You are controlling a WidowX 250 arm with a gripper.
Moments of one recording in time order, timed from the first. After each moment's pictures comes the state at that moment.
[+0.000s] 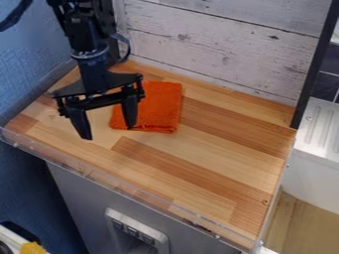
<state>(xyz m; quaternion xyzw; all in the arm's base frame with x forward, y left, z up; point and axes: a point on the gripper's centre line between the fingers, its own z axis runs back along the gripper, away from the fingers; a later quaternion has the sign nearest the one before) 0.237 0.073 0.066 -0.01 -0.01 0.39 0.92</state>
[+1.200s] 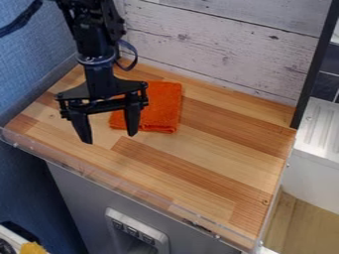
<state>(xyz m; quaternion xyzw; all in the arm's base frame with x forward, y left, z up) 0.233 0.068 0.064 0.01 0.00 0.36 0.93</state>
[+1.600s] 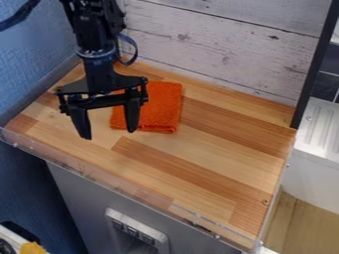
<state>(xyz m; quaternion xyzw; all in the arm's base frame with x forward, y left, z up) 0.234 0.068 0.069 0.01 0.01 0.36 0.93</state>
